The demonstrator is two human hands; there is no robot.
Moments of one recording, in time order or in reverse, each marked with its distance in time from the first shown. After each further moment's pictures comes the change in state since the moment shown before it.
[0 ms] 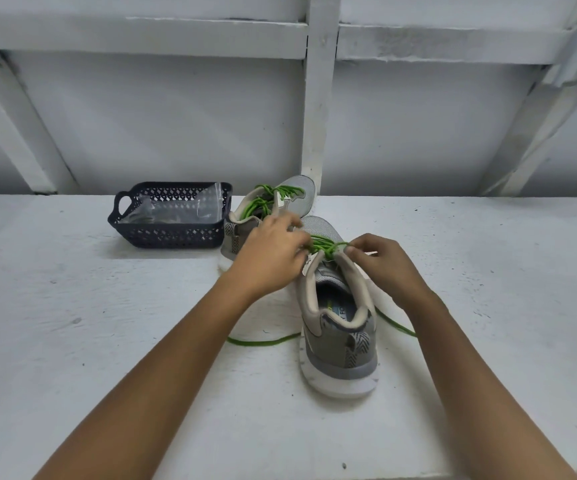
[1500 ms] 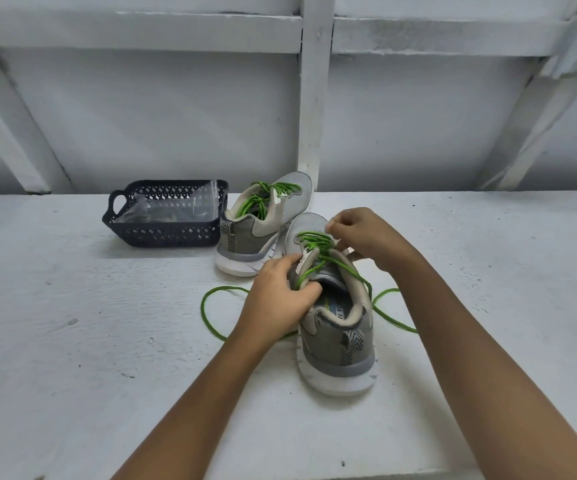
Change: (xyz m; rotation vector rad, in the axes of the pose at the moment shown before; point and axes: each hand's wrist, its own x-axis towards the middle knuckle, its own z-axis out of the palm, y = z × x) left_hand -0.047 0.035 0.020 -0.702 0.031 -0.438; right_hand 0.024 -0.045 0.003 -0.053 -0.209 0.099
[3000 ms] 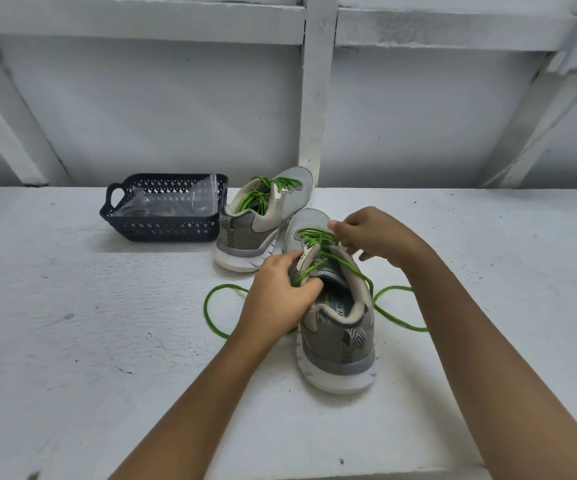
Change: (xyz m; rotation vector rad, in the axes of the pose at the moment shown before) left_hand 0.000 -0.002 0.003 -0.005 0.036 0.005; right_hand -0.002 0.002 -0.010 -0.224 -0.047 -0.030
